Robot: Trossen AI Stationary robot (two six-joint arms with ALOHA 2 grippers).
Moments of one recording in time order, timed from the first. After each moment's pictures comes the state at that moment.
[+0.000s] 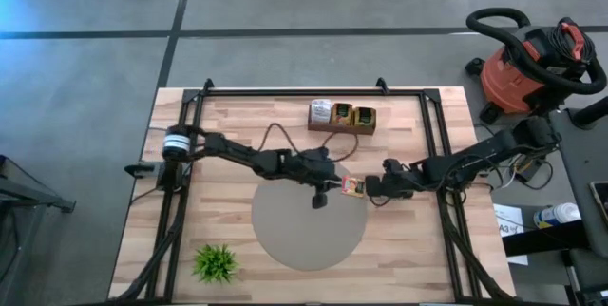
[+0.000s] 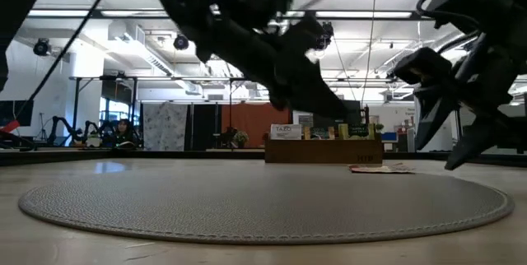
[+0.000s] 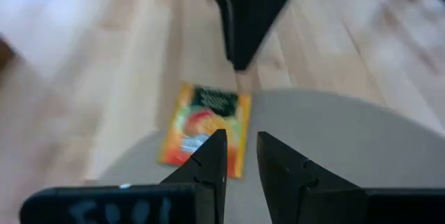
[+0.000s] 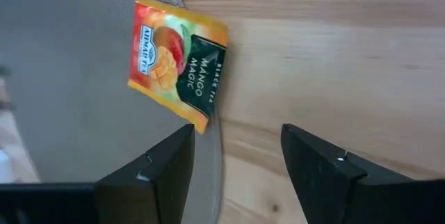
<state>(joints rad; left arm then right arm) -0.01 1.96 1.19 0.28 0.06 -0.02 0.23 1.17 0.37 -0.19 0.16 1.73</state>
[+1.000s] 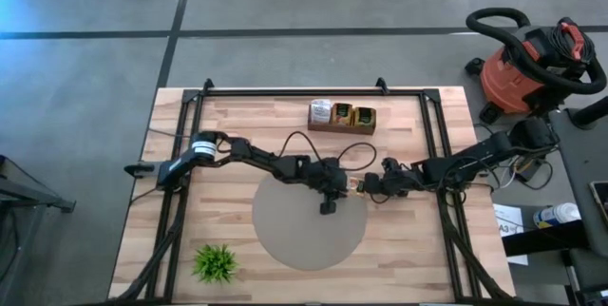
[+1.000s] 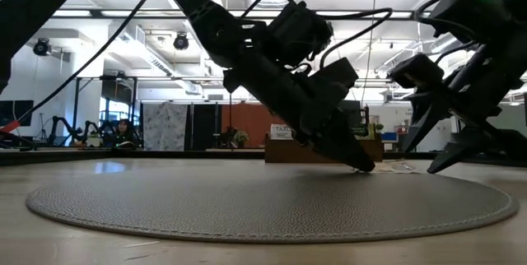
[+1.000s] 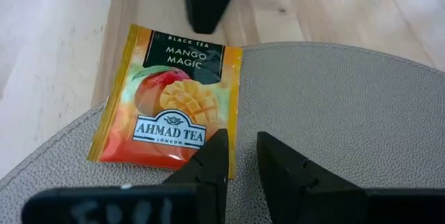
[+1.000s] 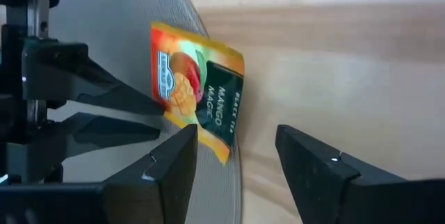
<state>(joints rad) -0.01 2.20 1.39 0.17 0.14 -0.01 0.19 1.21 0.29 0.02 0.21 1.69</state>
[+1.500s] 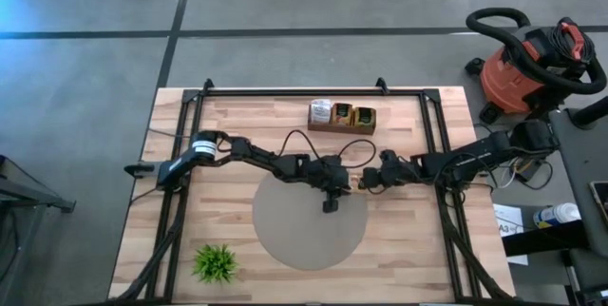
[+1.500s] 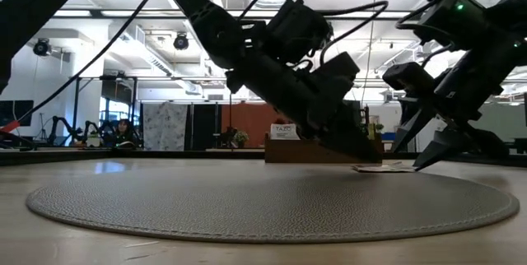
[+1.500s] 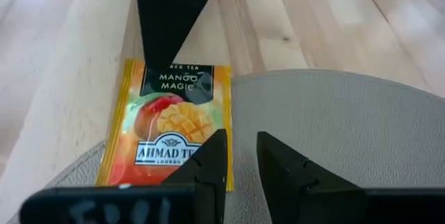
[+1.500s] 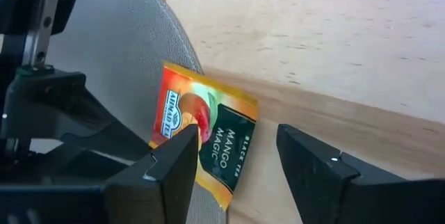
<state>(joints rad) 0.00 2.20 1.39 0.23 0.14 -0.01 0.07 1.21 0.29 0.04 0.20 1.47</state>
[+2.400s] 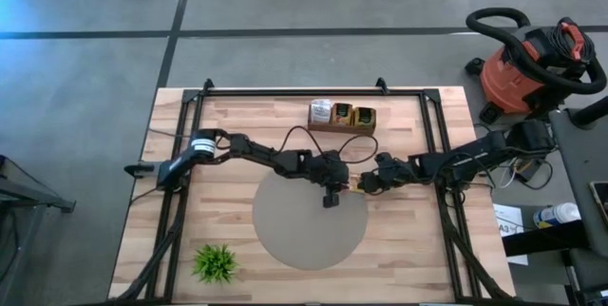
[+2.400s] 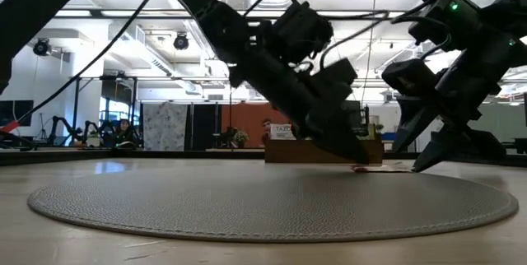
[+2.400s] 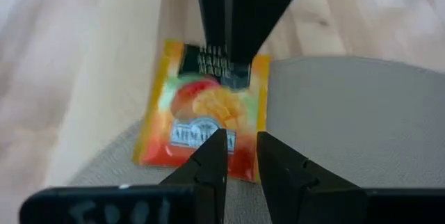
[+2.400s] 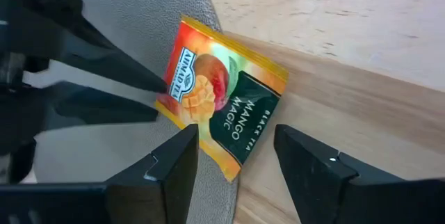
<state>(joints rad) 0.02 2.19 1.43 0.11 0.09 -0.01 0.07 1.27 0.31 0.07 0.10 1.39</state>
